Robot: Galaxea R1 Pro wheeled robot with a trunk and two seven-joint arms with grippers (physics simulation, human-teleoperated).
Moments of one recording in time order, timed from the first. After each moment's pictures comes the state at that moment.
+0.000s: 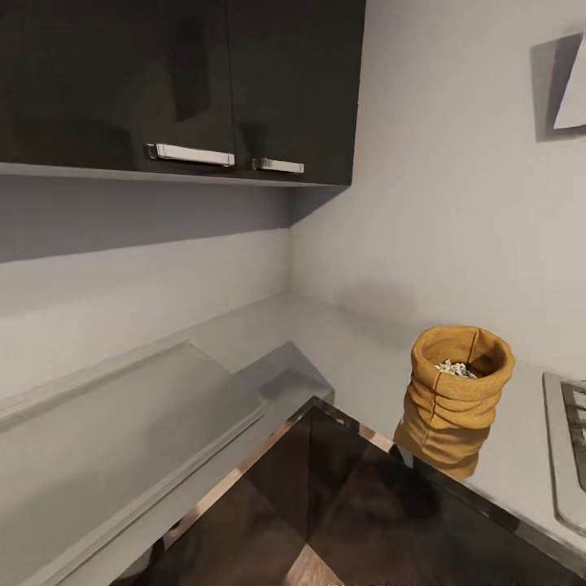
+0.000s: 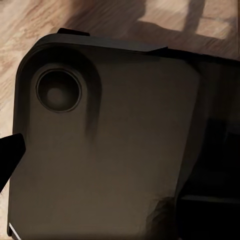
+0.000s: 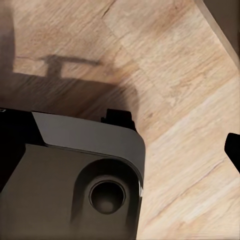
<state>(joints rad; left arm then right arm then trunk) 0.00 -0.06 0.01 -0.02 0.16 -0.11 -0.02 -0.20 0.01 0.01 0.03 0.15 -0.04 -0.05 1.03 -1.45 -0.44</state>
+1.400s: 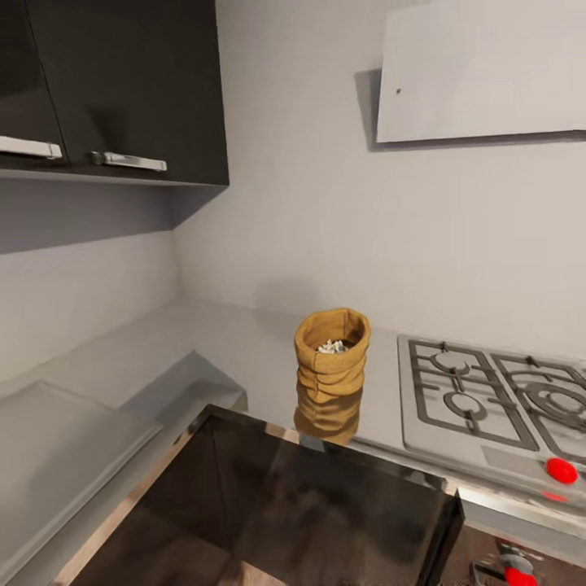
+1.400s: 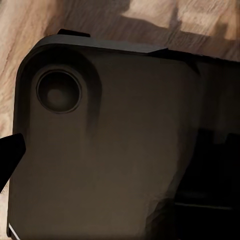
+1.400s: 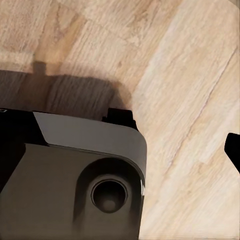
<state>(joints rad) 0.00 -0.06 0.01 -0.02 0.16 -0.12 -0.02 -0.20 0.01 0.00 0.03 0.14 -0.04 -0.05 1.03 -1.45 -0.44</state>
